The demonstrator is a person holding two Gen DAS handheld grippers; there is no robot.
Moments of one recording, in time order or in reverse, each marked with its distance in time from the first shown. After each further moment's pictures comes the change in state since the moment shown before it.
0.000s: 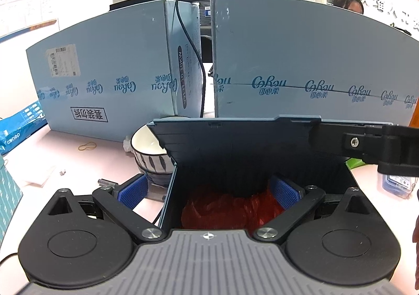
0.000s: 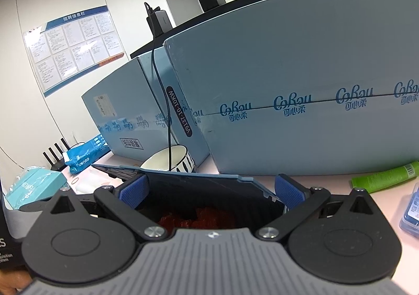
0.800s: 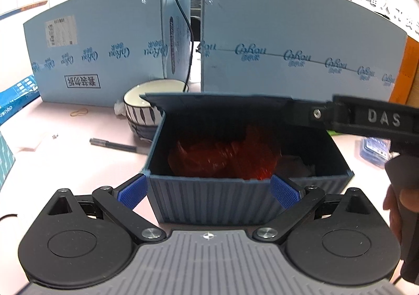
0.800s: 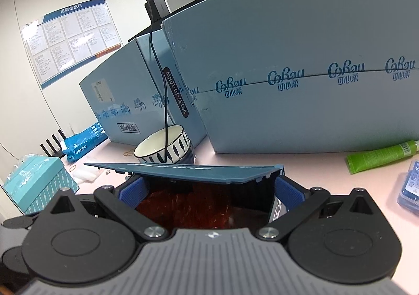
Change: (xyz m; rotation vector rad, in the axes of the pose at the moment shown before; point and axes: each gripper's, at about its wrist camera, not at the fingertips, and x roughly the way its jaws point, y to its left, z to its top) left arm -0.028 0.000 -0.042 -0.018 0.085 -0.085; right arm -0.001 0.001 -0.022 -0.003 0.044 -0.019
